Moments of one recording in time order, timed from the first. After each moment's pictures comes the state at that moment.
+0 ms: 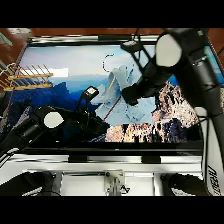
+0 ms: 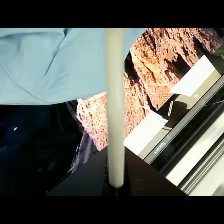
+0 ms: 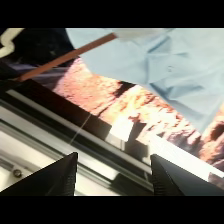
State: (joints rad) left arm -0.66 -1.10 0.96 1.15 -0.85 -1.31; right arm 0.55 -1.40 1.94 -1.53 1.82 1.63
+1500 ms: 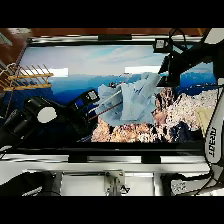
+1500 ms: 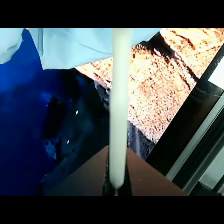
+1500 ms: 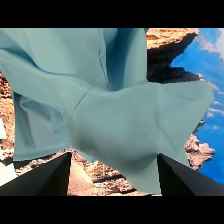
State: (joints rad) left arm -0.63 -1.09 1.08 1.43 -1.11 -1.06; right arm 0.02 -1.61 1.97 -1.16 1.67 0.21
